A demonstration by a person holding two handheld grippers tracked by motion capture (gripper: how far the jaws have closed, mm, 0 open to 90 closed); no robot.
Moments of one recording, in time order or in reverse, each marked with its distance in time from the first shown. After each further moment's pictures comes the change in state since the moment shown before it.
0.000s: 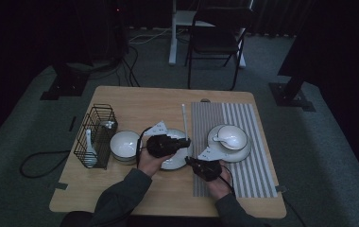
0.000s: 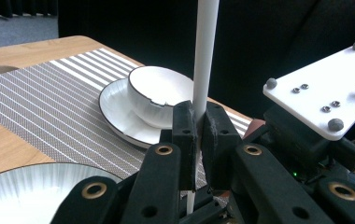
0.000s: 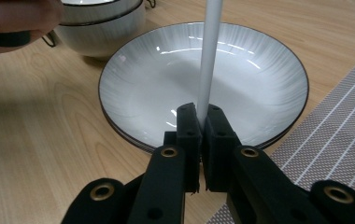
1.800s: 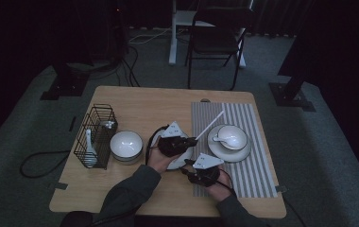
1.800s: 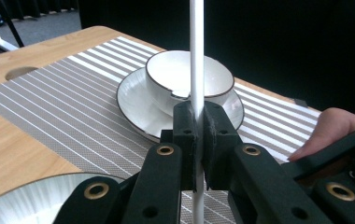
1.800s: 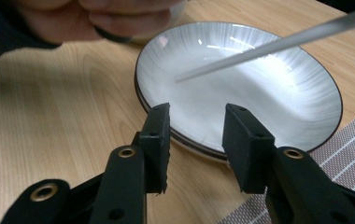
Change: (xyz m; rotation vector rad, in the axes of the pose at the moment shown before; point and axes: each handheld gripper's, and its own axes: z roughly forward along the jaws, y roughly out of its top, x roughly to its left) left arm -0.004 0.002 0.039 0.102 0.115 0.123; right arm 0.016 0.000 -0.004 0.028 0.055 -0.198
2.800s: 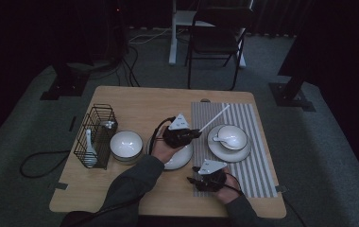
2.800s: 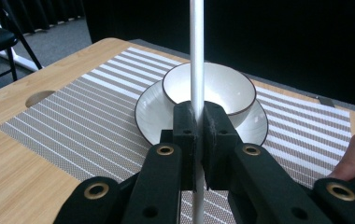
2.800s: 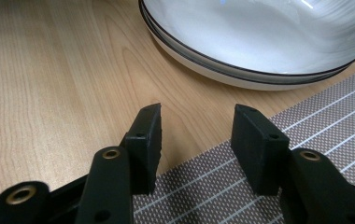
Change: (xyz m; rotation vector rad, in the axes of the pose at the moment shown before) left arm 0.012 0.024 0.016 0.017 0.031 0.087; right arm -0.008 -0.030 -0.008 0.142 0.056 -0.035
